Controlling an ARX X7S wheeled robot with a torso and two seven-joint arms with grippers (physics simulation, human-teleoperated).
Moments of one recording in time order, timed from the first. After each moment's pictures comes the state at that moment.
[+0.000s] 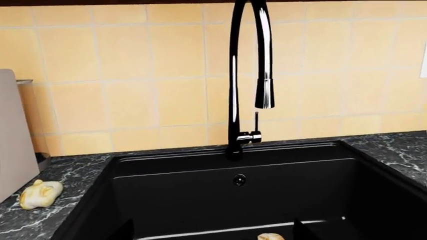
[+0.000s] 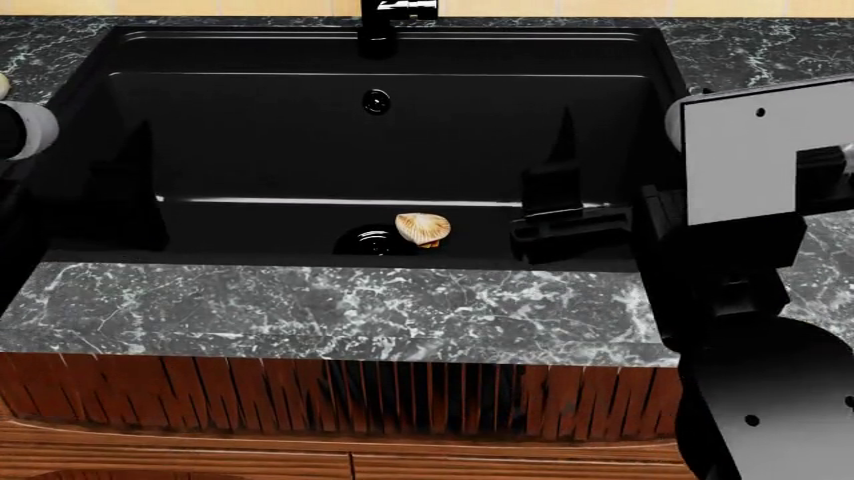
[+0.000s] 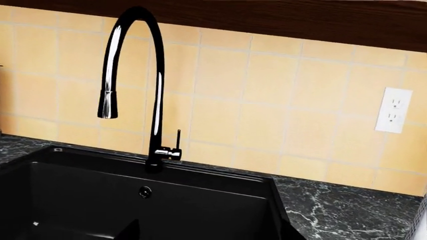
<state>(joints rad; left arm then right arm) -0.80 -0.35 0.11 0.30 -0.54 -0.94 -0.20 0.77 0.36 -0.07 -0.37 0.40 0.92 0.07</state>
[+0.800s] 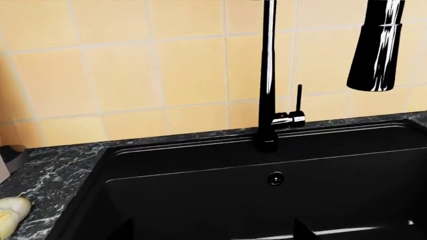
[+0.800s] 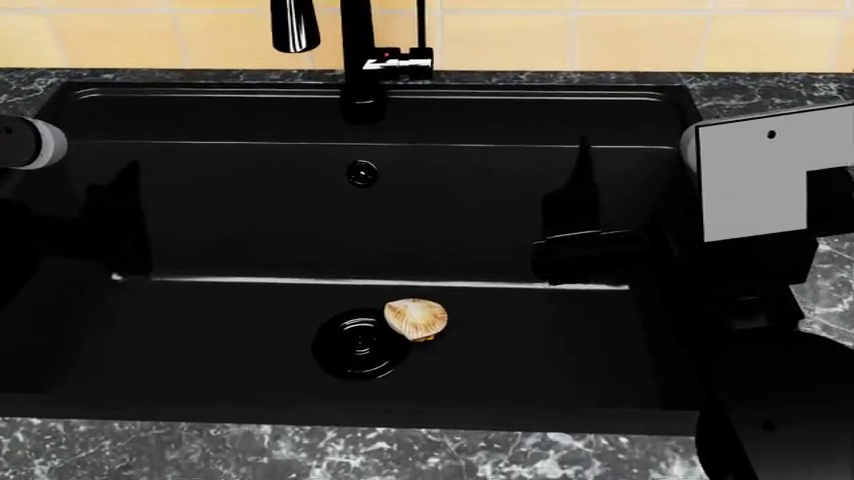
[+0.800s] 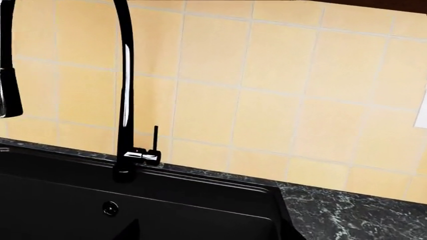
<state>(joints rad) -0.83 -0.40 0.14 0.19 -0.54 -0.99 -0.18 0.74 0.40 -0.07 -0.32 0.40 0.90 0.05</state>
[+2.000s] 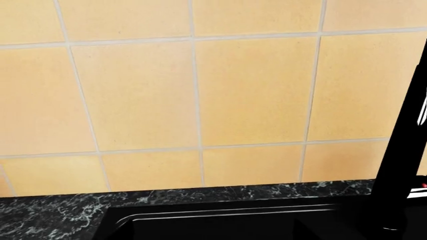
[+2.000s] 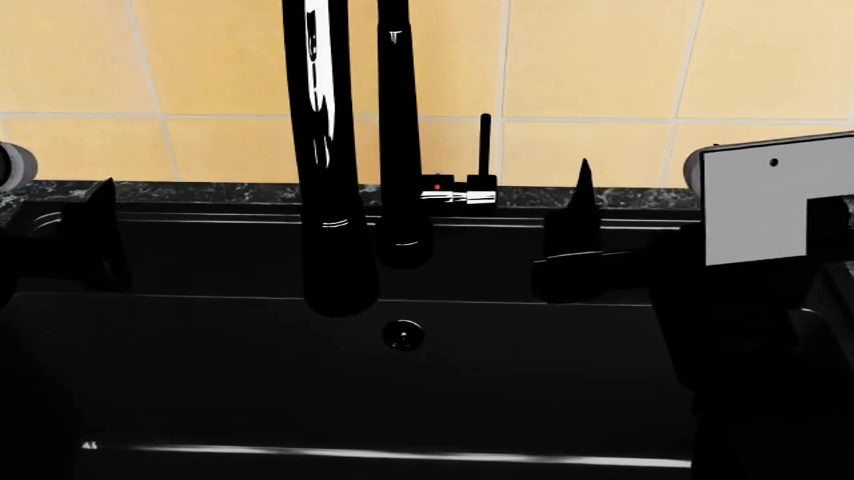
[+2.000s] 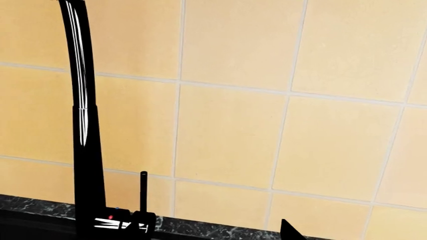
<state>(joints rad) -0.75 -0.42 0.08 0.22 -0.57 -0.97 -0.21 0.69 0.39 -0.05 -0.33 0.43 0.89 0.07</state>
